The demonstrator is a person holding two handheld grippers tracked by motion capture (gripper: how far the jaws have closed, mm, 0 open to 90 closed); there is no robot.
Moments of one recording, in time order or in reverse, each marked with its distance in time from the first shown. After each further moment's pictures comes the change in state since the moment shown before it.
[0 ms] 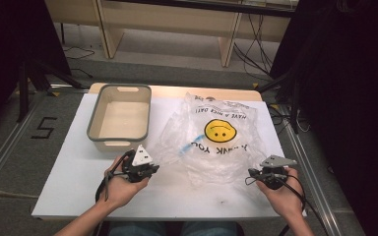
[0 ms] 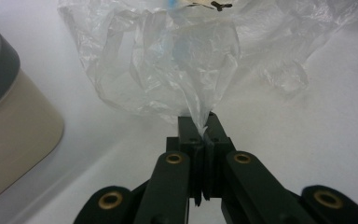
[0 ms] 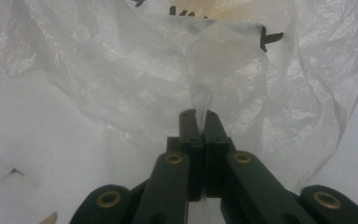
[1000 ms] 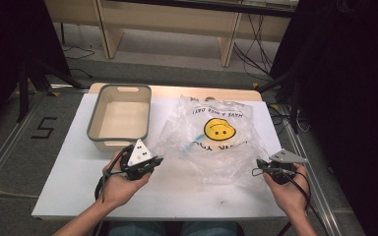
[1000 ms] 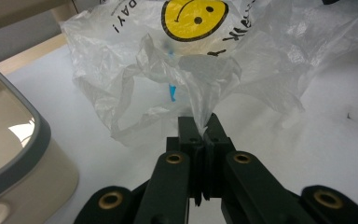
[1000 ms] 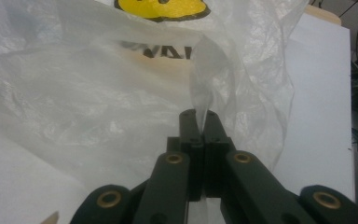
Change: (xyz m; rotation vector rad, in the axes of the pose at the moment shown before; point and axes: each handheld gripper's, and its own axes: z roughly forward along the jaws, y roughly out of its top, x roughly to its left) left arm -0.006 0.023 -0.024 -0.164 0.014 0.043; right arm -0.017 0.004 -0.010 -0.112 -0.114 0.056
